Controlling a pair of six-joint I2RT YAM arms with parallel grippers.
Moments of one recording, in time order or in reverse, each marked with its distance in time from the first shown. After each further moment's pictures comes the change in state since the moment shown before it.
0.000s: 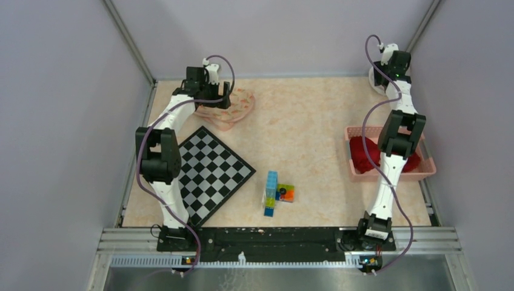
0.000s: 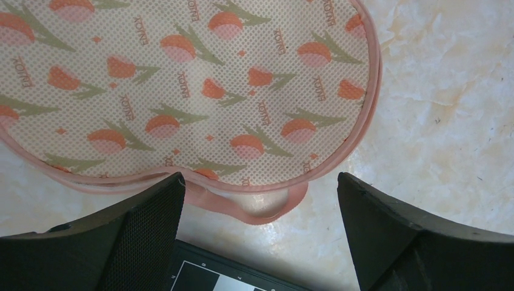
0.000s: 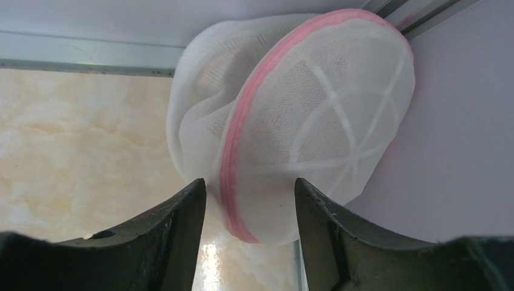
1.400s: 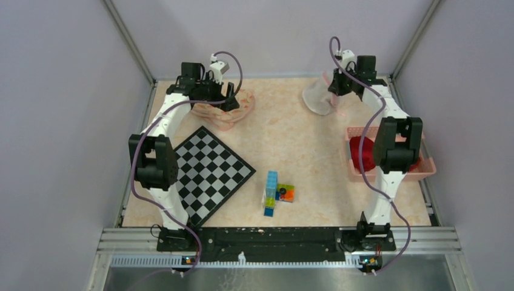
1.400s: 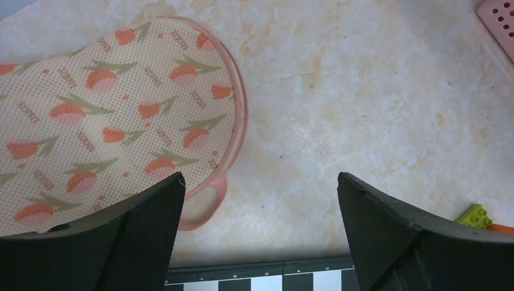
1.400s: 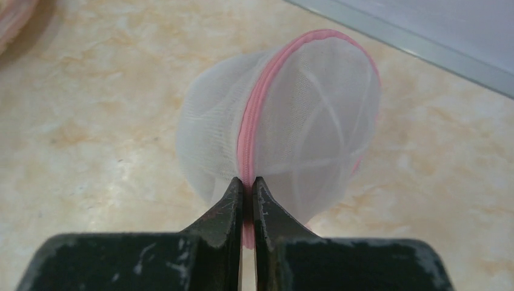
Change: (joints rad) left arm 0.002 -0.089 0.019 -0.105 0.370 0.180; right arm 0.233 -0.431 -0.529 -0.006 -0.420 0.113
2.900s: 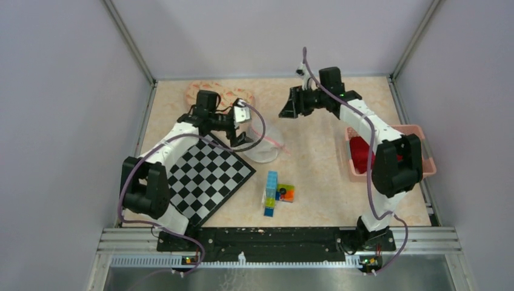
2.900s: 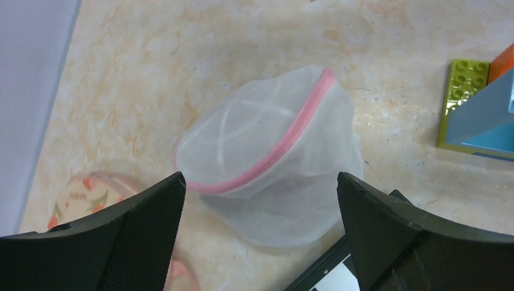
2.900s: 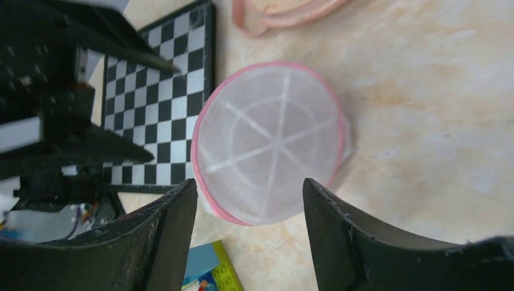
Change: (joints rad) left arm -0.151 -0.295 -0.465 0.175 0.289 0.623; right arm 0.375 -0.269 -0.279 -0.070 -0.301 0.390
